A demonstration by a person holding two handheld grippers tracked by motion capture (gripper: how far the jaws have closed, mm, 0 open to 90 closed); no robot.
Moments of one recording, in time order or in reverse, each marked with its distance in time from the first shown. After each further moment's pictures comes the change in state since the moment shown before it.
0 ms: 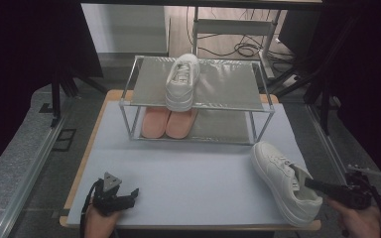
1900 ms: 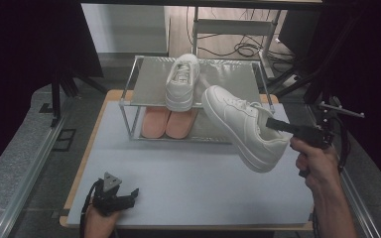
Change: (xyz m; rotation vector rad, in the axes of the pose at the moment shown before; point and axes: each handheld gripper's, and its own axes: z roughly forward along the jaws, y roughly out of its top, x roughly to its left) left arm 0.000 0.000 0.000 0.000 -0.001 0.002; right arm 0.110 0.122 0.051 -0.154 0.399 0.038
